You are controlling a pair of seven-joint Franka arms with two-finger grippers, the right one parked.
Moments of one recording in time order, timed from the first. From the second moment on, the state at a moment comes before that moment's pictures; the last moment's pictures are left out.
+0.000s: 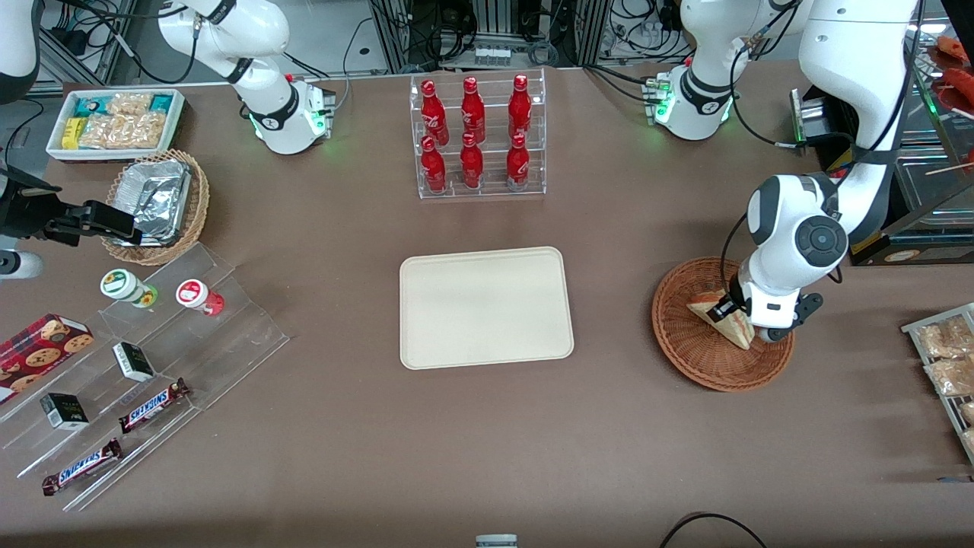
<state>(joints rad) -0.08 0.28 -0.01 -2.18 0.05 2.41 -0.76</state>
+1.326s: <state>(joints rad) -0.57 0.44 -0.03 -1.52 0.04 1.92 -0.78</state>
